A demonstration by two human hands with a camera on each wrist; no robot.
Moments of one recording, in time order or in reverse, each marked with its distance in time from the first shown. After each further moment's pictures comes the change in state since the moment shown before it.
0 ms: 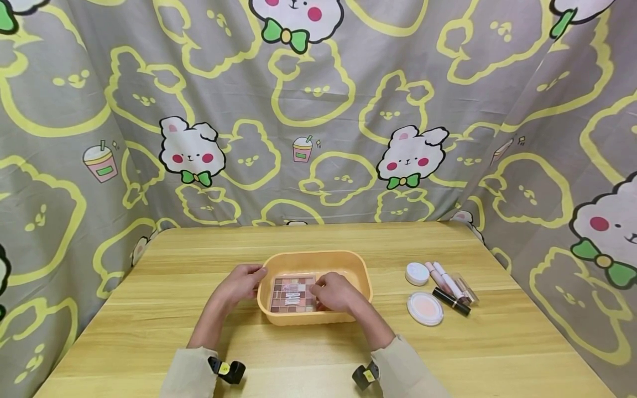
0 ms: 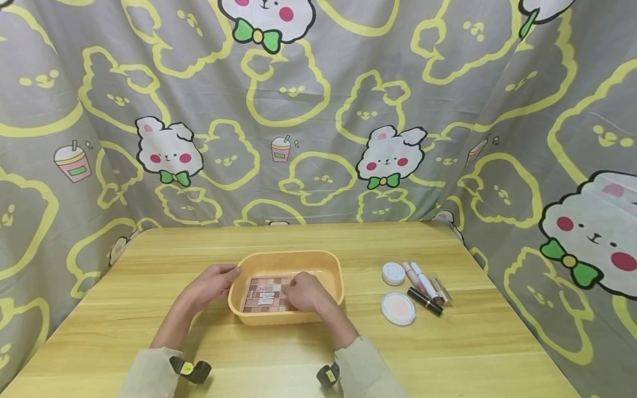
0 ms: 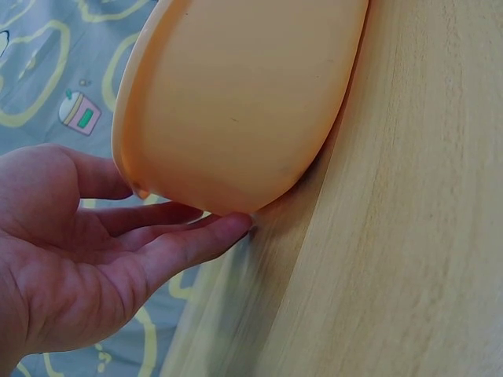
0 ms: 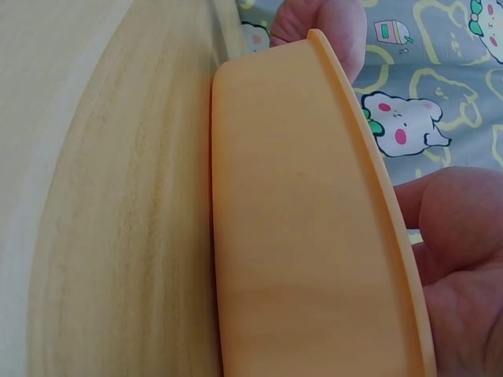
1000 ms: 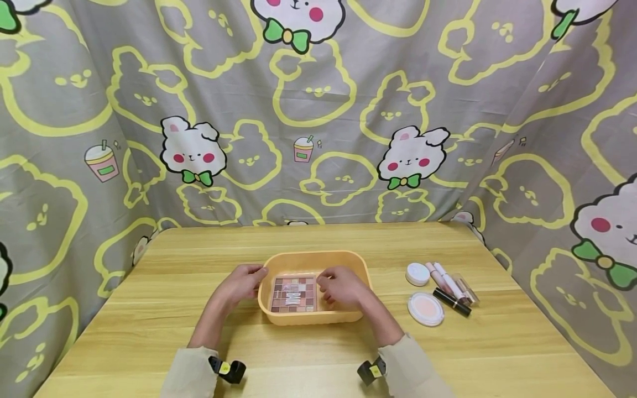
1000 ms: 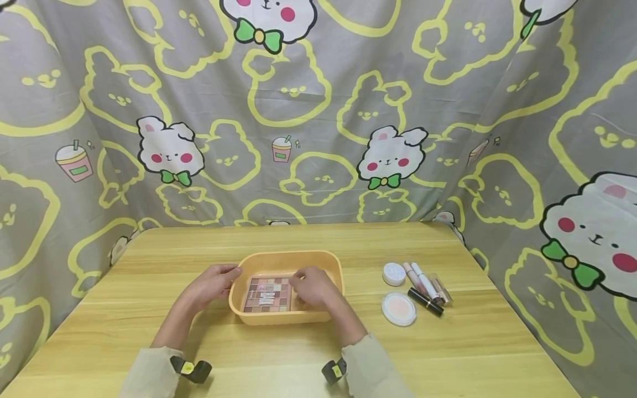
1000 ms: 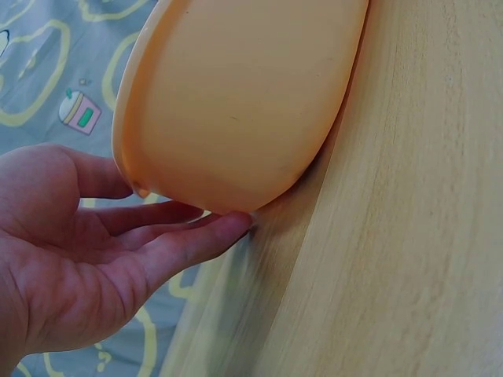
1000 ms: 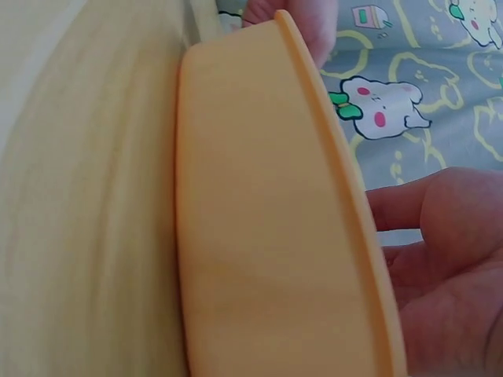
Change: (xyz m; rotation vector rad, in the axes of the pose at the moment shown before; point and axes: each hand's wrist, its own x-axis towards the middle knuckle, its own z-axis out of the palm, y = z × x) left_hand 0.000 0.000 -0.001 0.008 0.011 -0.010; right_hand 0.000 0.006 -0.017 0.156 0.005 -0.014
